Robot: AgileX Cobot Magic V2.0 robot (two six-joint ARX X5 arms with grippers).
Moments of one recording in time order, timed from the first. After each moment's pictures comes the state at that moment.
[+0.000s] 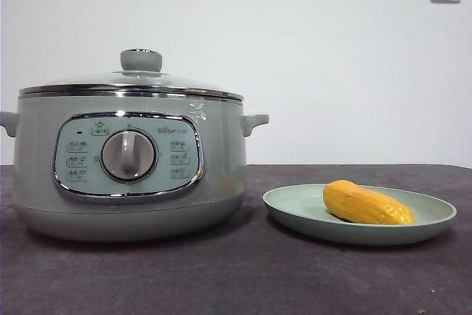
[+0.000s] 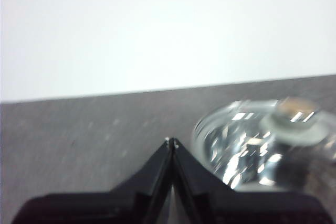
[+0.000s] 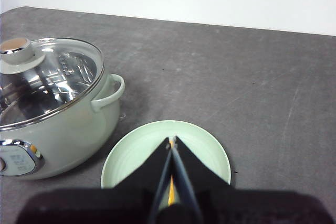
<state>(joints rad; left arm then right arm) -0.28 0.15 0.38 -0.27 -0.21 -0.01 0.48 0.45 0.67 -0.52 0.09 0.03</state>
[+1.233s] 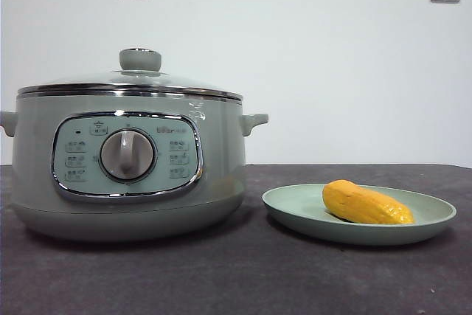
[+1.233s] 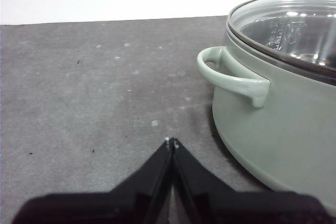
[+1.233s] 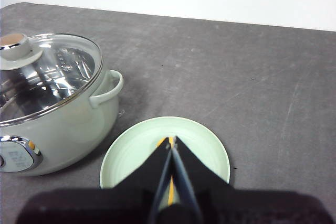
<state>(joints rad) -0.03 0.00 0.03 -0.22 -0.03 0.00 0.48 0.45 0.67 -0.53 0.09 0.03</state>
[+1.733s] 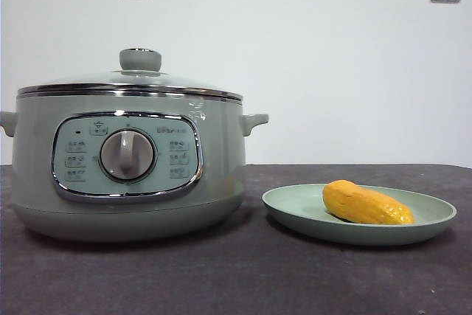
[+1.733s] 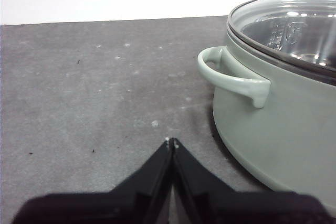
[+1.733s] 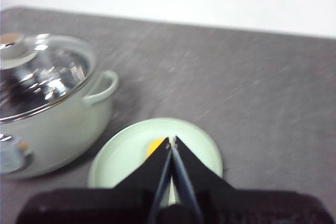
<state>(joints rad) -0.03 0.00 0.03 -0.22 -0.03 0.00 0.42 0.36 0.60 -0.50 0.08 0.00</state>
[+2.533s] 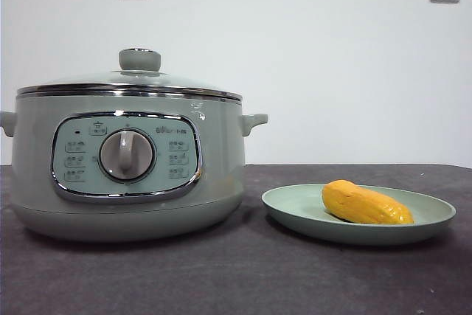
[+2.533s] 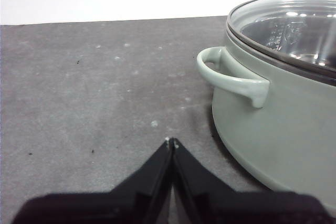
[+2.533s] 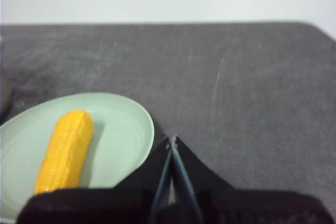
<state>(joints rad) -0.03 0.00 0.03 -0.22 -0.03 0.00 0.11 0.01 0.02 -0.17 -0.02 -0.01</state>
